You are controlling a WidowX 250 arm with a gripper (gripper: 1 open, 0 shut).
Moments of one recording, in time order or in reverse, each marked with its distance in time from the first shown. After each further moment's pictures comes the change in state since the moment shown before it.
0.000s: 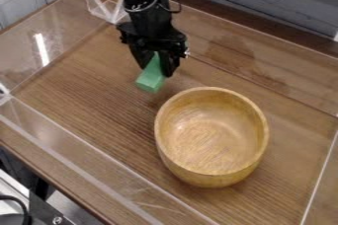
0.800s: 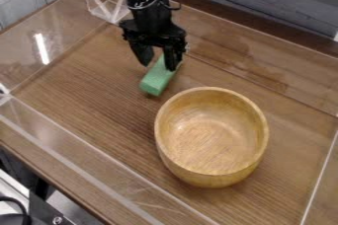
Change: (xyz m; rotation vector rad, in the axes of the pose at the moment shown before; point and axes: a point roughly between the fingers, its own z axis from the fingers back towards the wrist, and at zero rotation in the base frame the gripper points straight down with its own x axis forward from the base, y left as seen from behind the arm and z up) arm 0.017 0.010 -0.011 -0.003 0.013 0.023
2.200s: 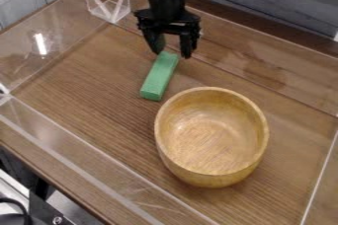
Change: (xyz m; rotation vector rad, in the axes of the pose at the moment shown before) arm 0.034 -0.020 -0.008 -0.029 0.035 -0.013
